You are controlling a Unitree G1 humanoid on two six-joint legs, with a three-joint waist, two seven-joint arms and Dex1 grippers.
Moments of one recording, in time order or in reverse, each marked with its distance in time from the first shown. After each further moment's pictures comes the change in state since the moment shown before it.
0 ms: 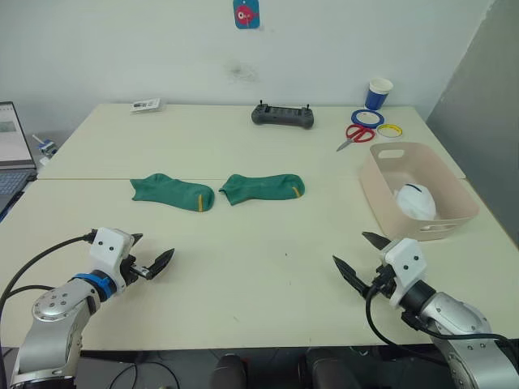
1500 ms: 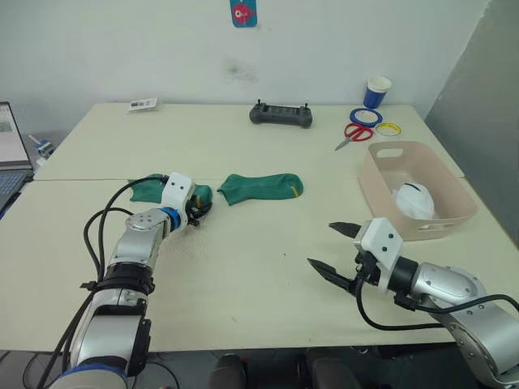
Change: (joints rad) left arm -0.735 -0.138 -0.303 0.686 0.208 0.028 0.122; right arm -0.252 -0.191 0.099 -0.116 0.184 0.281 0.070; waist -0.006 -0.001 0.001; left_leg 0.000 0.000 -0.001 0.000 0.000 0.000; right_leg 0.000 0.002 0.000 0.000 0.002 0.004
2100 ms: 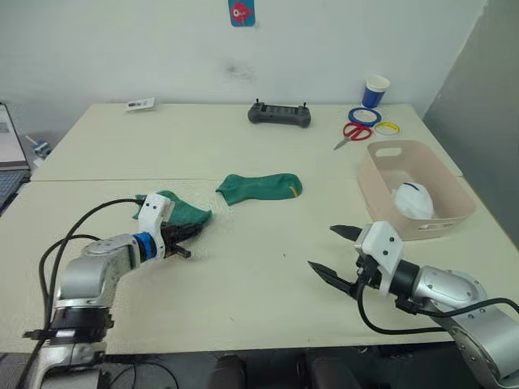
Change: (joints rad) left arm 0.352 0.173 0.122 -0.641 -0.363 0.529 -0.265; right arm 0.025 -0.012 -0.001 -0.008 0.003 -0.011 0.006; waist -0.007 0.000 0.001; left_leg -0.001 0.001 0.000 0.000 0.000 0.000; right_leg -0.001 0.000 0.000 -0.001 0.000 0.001
